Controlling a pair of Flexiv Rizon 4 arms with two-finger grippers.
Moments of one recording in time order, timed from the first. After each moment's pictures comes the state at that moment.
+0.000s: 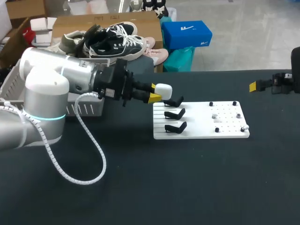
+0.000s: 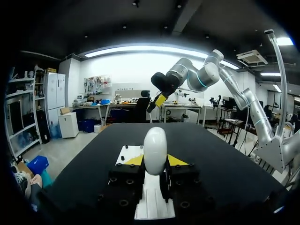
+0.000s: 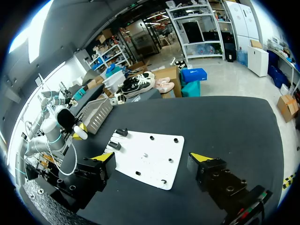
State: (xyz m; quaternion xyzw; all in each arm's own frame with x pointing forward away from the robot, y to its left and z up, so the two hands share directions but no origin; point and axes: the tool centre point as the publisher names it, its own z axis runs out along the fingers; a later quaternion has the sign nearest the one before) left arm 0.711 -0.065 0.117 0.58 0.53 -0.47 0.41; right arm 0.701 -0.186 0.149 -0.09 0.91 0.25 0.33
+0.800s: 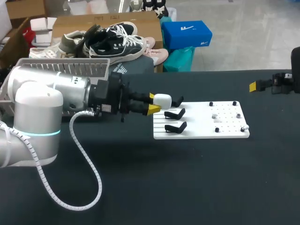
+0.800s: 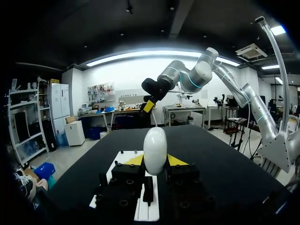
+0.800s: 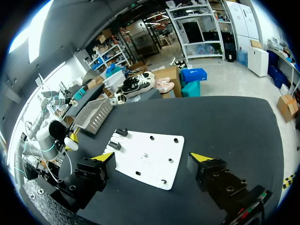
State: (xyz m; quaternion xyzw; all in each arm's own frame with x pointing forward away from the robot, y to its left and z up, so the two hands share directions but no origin) left arm 0.666 -0.062 0.124 0.57 0.52 -0.44 0.46; right arm 0.701 -0.186 0.149 -0.09 0.91 0.25 0.33
